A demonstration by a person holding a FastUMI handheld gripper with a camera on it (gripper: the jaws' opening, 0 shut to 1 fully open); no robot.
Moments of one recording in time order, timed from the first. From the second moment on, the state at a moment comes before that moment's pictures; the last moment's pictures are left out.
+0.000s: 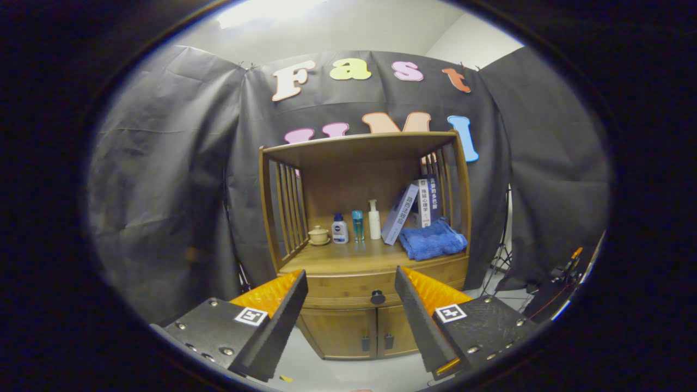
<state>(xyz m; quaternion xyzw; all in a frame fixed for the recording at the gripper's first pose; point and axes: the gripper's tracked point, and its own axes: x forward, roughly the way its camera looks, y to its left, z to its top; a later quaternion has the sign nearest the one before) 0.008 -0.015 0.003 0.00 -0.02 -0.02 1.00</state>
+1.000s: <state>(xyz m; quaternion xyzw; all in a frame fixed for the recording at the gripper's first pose) 0.238 -0.071 -0.109 -0.02 0.01 -0.04 1.00</state>
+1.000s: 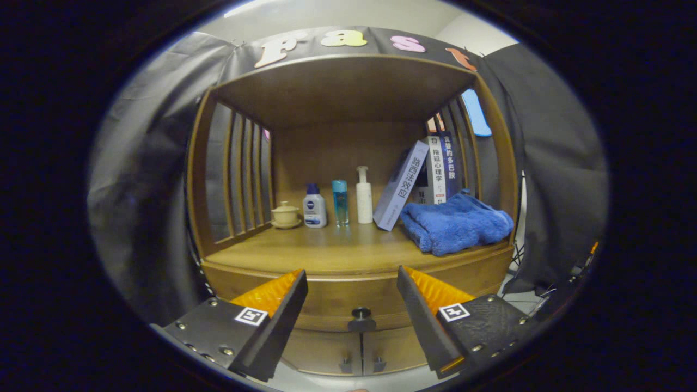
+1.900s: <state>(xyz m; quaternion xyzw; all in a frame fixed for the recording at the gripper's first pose) 0.267 -0.086 -0.188 -0.08 0.02 -0.08 0.99</state>
